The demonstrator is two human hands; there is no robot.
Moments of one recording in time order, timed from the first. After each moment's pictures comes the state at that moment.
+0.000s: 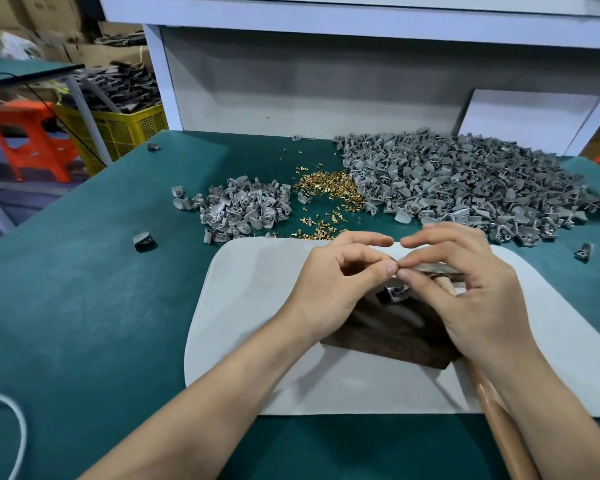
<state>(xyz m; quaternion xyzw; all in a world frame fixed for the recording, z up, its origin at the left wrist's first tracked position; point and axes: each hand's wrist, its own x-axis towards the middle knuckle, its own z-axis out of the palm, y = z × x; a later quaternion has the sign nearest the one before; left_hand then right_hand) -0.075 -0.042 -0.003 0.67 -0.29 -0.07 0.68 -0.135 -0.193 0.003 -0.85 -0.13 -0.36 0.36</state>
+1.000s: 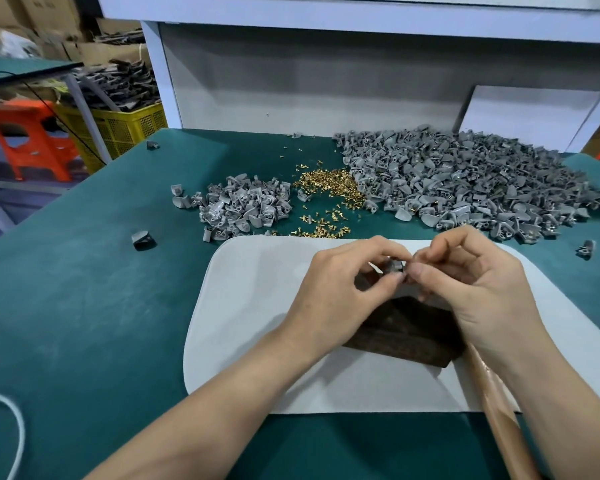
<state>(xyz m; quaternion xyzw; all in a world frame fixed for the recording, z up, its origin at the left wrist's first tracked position) -0.082 -0.043 -0.004 0.75 -0.39 0.13 0.53 -0.141 -0.191 0.011 -0.73 -0.04 -0.22 0.64</state>
